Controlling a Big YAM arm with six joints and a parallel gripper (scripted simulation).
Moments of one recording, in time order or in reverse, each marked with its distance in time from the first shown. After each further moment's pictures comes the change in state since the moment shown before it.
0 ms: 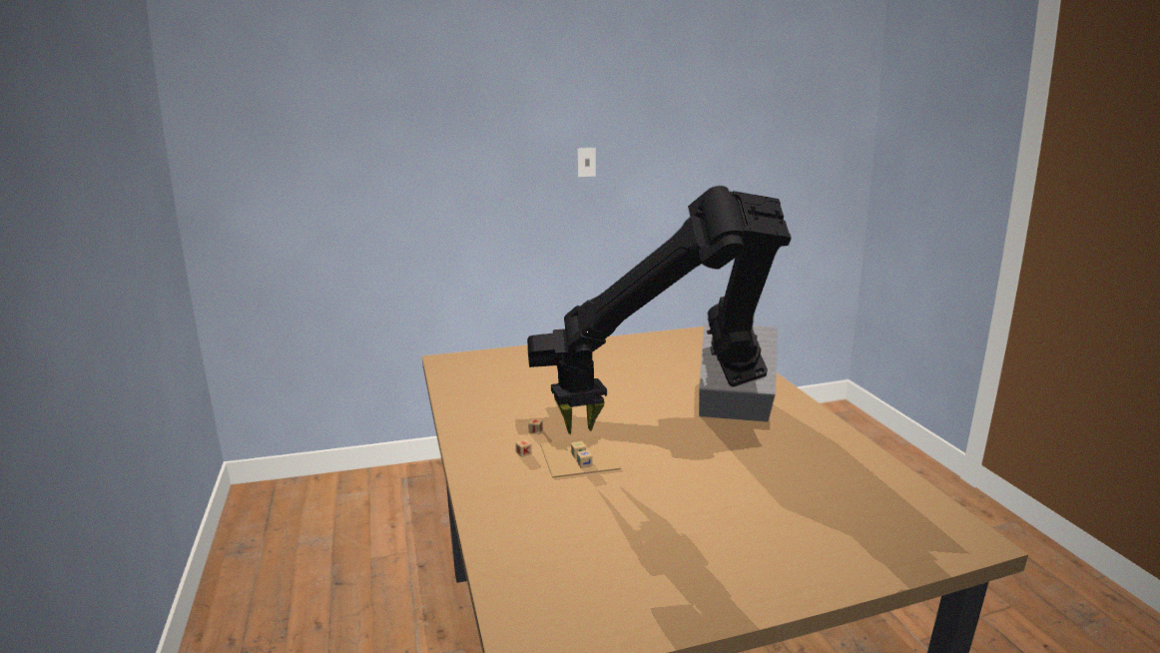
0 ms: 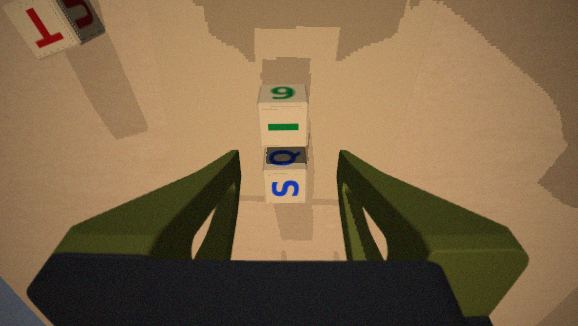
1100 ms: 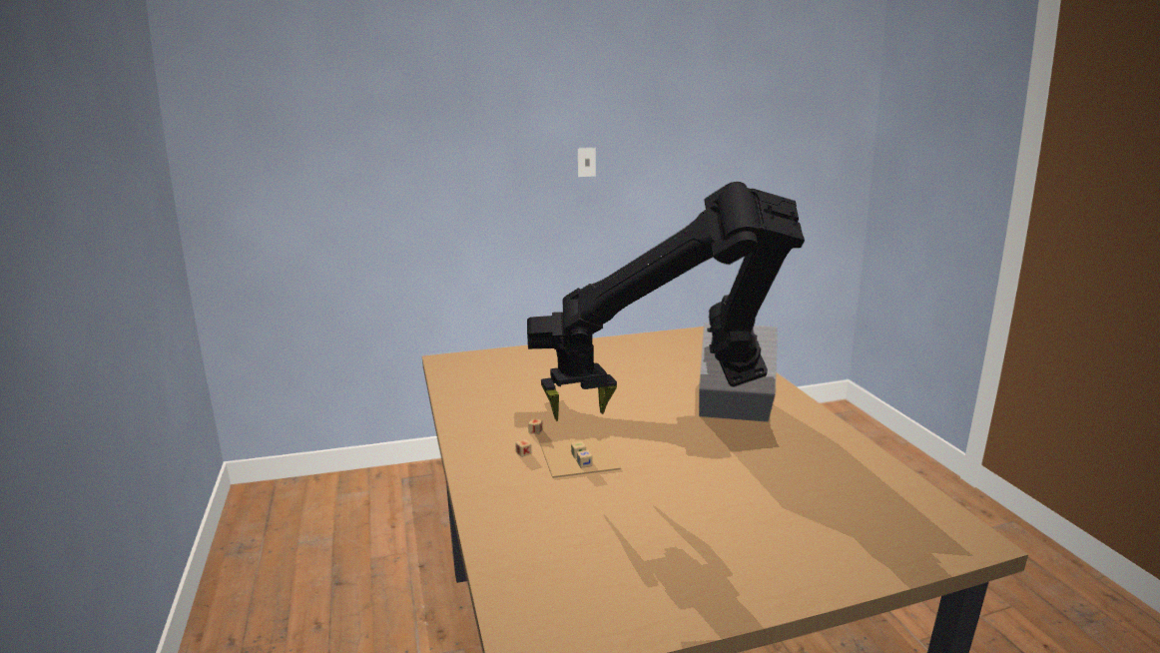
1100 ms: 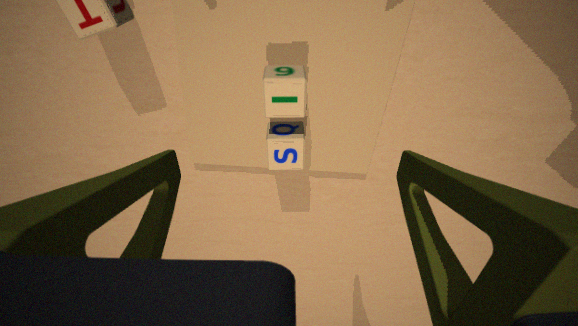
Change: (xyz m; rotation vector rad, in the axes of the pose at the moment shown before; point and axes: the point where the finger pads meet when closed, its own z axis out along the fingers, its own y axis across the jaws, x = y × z) arm 0.000 0.000 -0.034 -0.003 -0.002 -0.008
